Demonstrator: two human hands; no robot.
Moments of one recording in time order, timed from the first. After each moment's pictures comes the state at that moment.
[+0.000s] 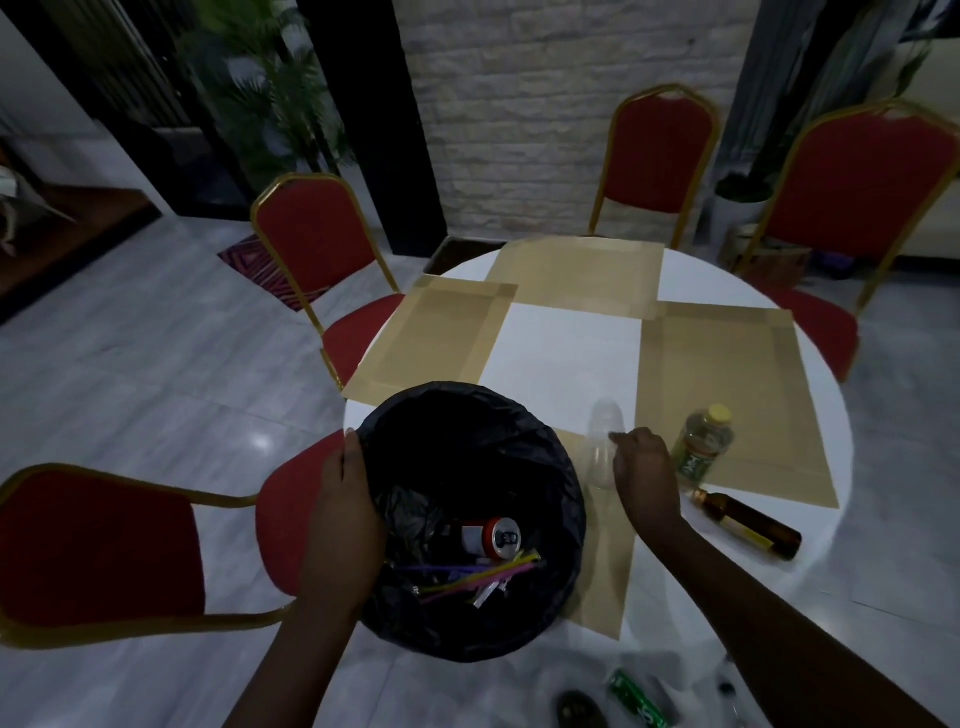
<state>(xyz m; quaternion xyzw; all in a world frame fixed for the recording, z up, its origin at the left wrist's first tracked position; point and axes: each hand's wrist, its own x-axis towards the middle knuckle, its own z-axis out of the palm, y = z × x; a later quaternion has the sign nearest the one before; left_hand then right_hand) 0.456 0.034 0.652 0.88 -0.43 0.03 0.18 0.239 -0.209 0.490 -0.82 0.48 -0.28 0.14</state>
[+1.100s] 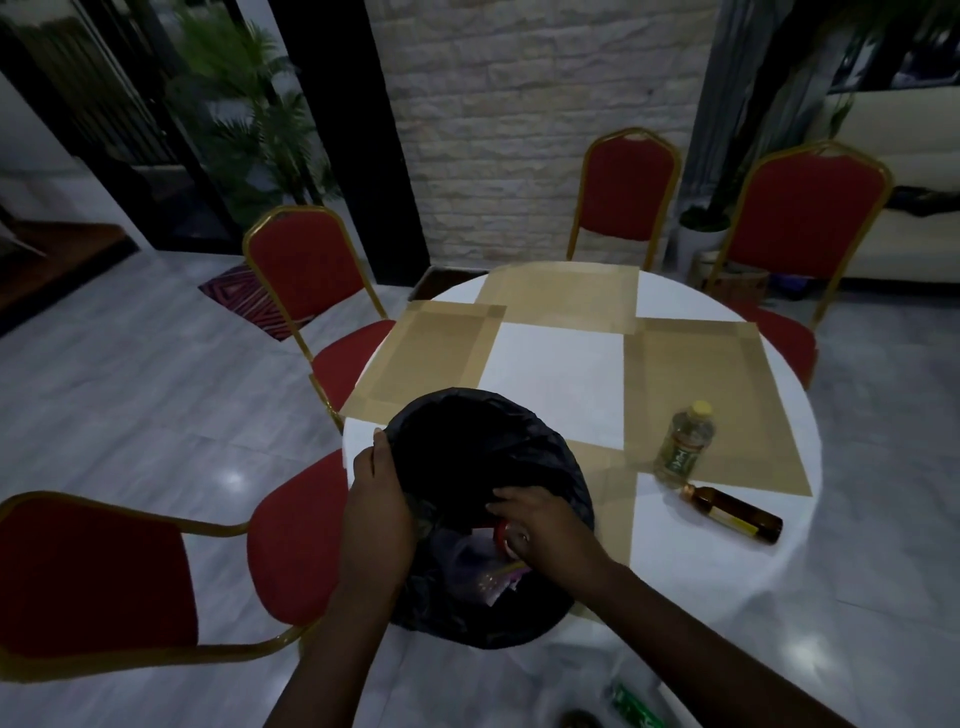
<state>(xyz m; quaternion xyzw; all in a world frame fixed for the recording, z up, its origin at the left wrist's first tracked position) 0.456 0.042 0.641 0.85 -0.46 0.02 0.26 0.291 -0.080 0.536 -0.92 0.23 -0.21 0.25</state>
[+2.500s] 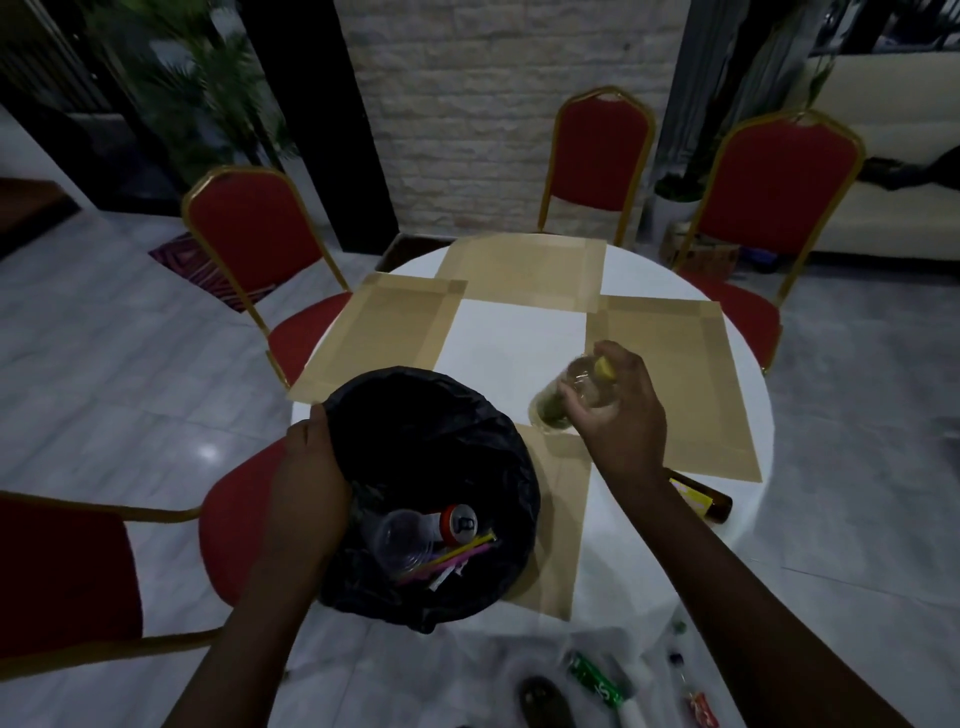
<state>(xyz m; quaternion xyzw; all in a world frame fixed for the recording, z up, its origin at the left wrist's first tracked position) 0.445 0.003 0.668 0.87 -0.46 0.04 0.19 0.218 -0.186 0.628 -0.72 0.46 -0.48 0.20</state>
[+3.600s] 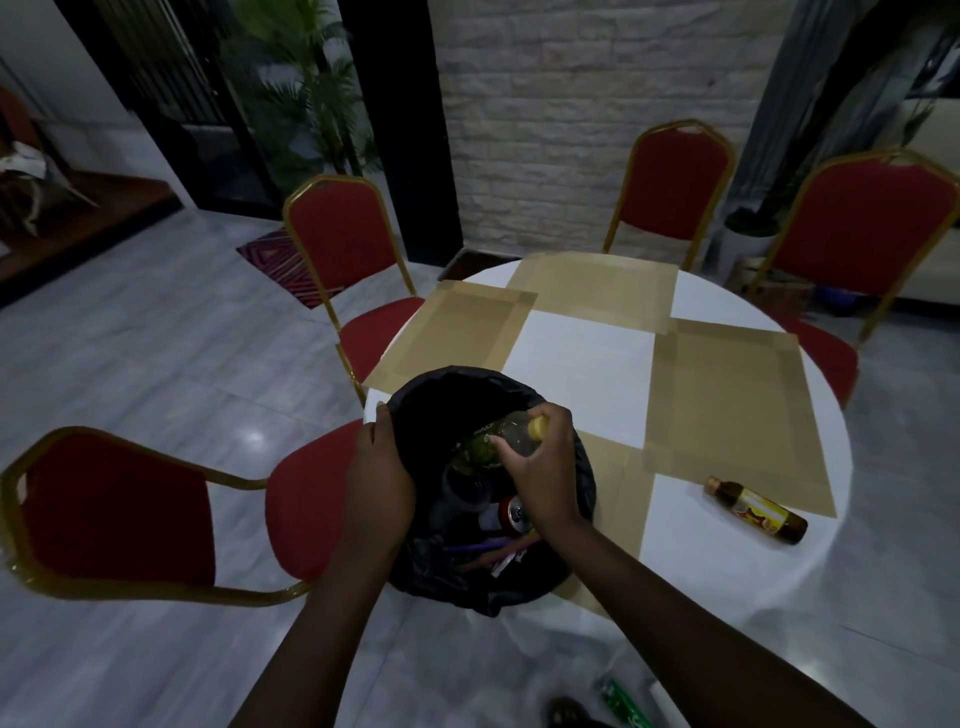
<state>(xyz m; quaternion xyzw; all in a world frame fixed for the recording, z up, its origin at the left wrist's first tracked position) 0.483 0.043 0.623 0.87 -0.39 0.01 0.30 0.340 -0.075 0.595 -0.69 0.37 -0.45 0.43</state>
